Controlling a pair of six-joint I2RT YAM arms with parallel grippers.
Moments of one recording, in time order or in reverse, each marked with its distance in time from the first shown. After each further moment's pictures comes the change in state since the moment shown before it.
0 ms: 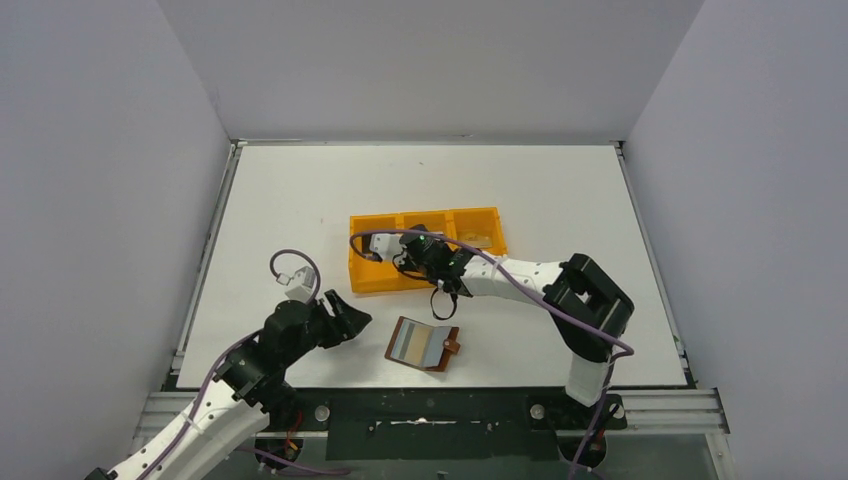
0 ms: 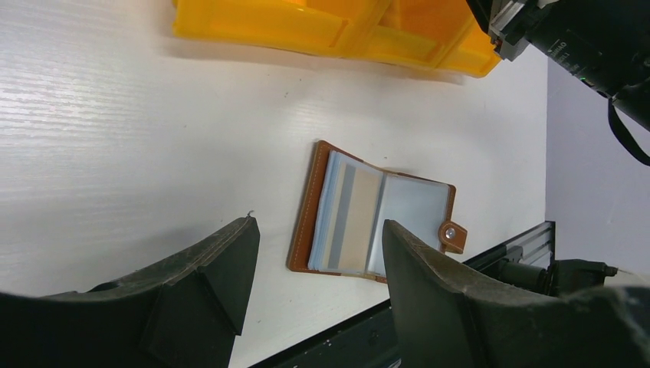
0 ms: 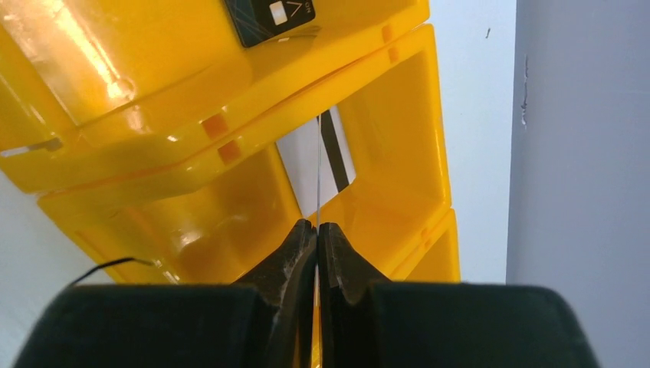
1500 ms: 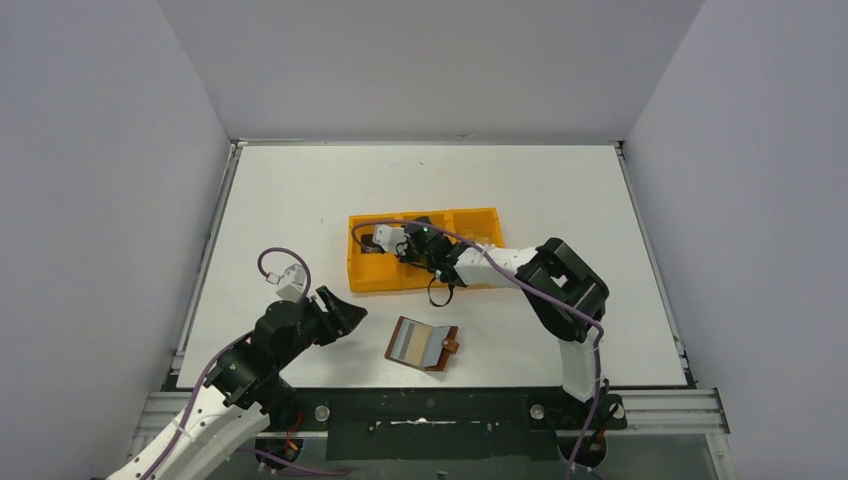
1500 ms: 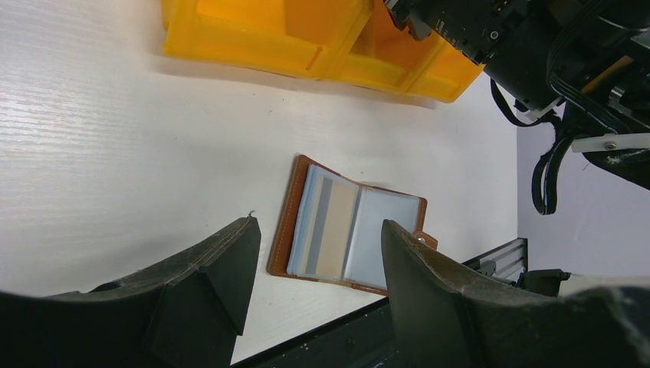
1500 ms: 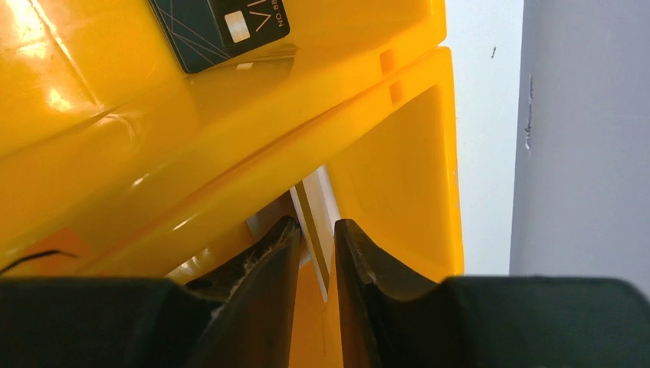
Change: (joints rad) left arm 0.000 -0.056 0.060 -0.065 -0.041 -0.041; right arm -0.085 0.179 0.050 0.198 -0.065 -0.112
